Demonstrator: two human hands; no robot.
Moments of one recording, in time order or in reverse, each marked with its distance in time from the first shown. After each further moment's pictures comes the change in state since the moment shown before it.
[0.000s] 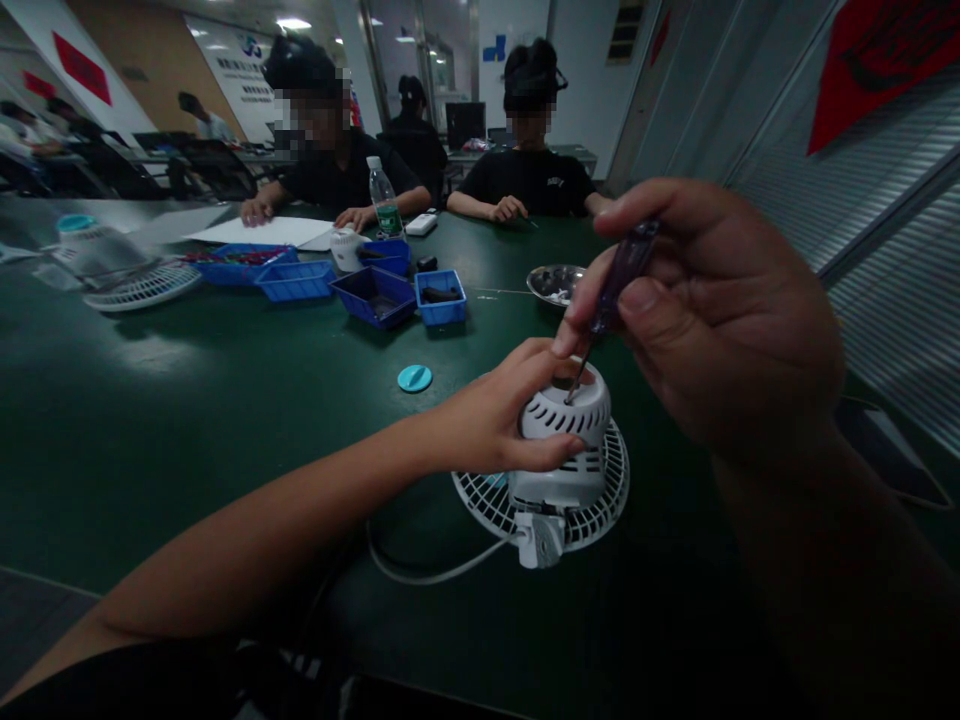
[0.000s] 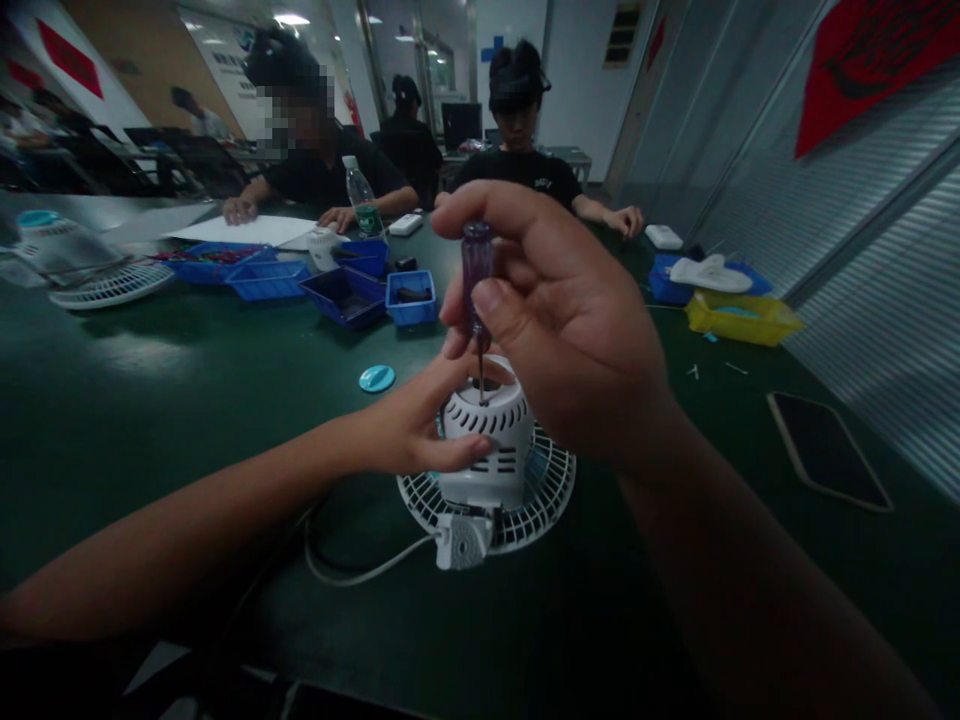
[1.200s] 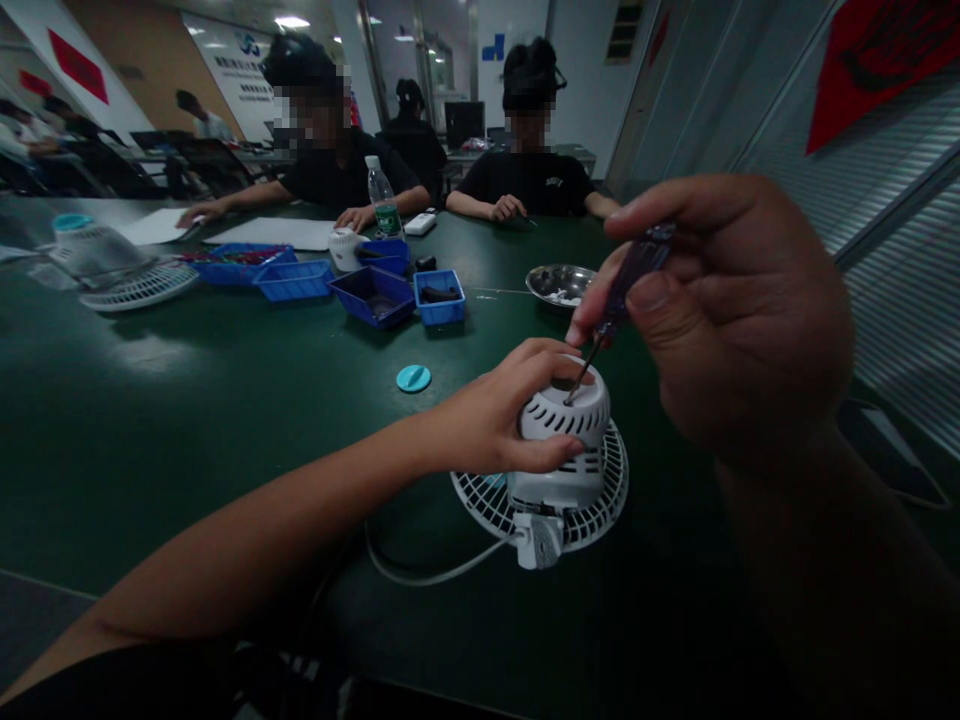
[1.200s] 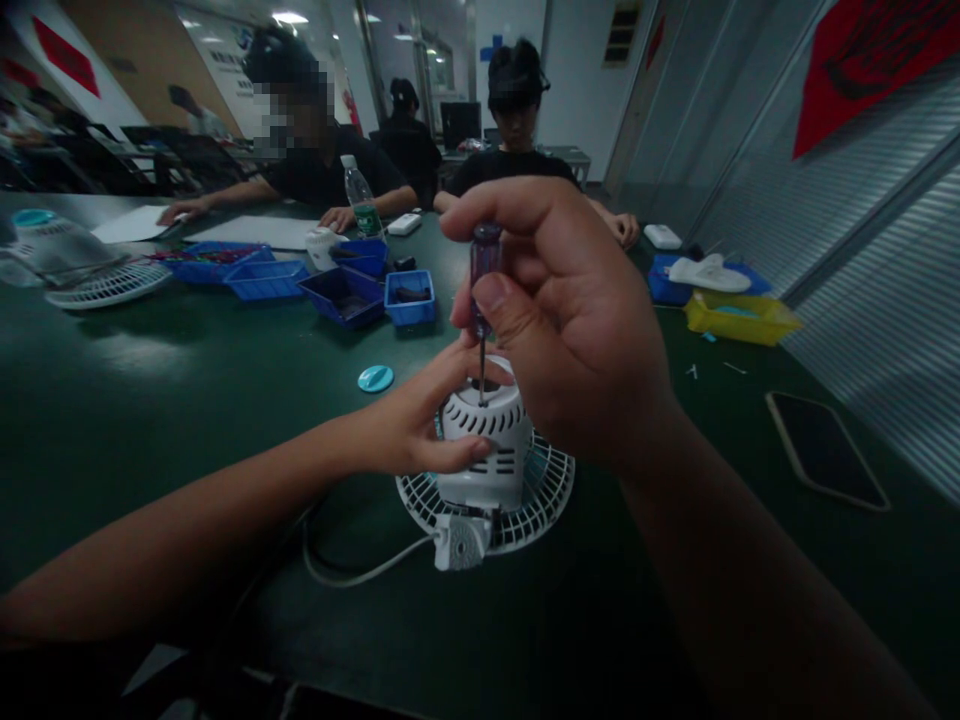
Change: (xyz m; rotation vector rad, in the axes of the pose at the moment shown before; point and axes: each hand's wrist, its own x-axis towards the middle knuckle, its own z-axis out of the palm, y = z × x) left_hand 0.000 -0.004 0.001 0.005 0.025 0.080; right_hand 0.001 -0.004 0.005 -0.197 0.115 -0.087
